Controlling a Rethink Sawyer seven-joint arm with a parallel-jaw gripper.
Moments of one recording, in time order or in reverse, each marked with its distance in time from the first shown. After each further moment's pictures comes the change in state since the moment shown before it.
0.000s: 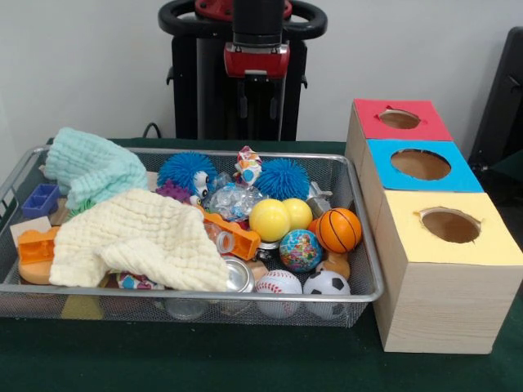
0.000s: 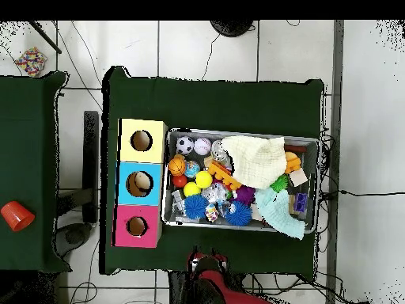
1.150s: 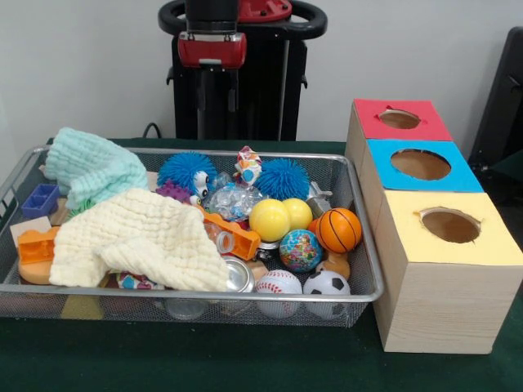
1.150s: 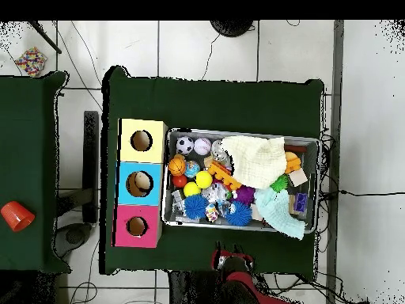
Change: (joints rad) arm -0.253 -0.102 0.084 -0.004 -0.106 0.084 0.000
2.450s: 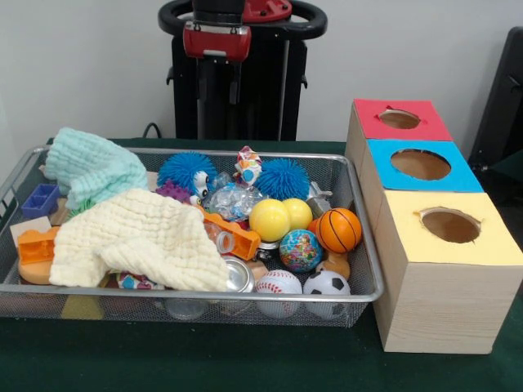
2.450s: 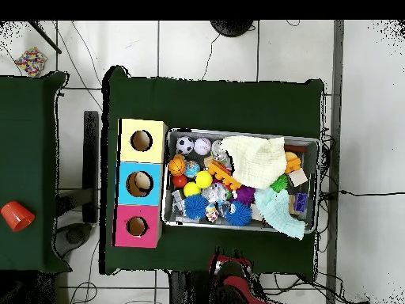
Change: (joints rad) arm 0.105 -0.034 -0.092 0.000 0.000 0.007 0.000
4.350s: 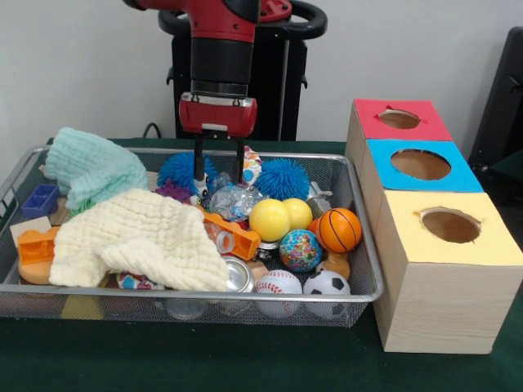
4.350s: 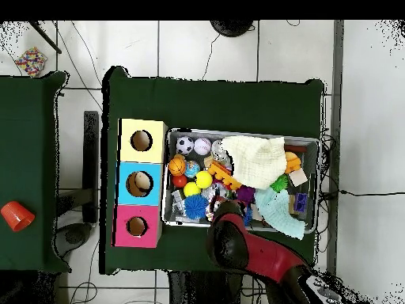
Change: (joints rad) arm 0.121 0.168 0.093 -0.311 0.222 0.001 0.000
